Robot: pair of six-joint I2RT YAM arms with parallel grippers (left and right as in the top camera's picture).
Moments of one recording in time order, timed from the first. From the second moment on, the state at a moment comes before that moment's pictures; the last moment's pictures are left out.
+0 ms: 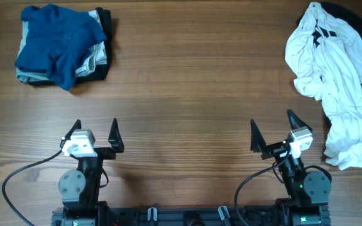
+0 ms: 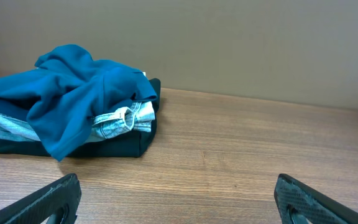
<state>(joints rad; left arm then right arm) 0.03 0.01 0.01 -0.07 0.06 -0.14 0.03 0.01 0.01 0.08 -0.23 0.02</state>
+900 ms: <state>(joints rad) 0.03 0.04 0.05 -0.02 0.05 -0.19 0.03 0.03 0.02 0.16 -0.20 0.02</state>
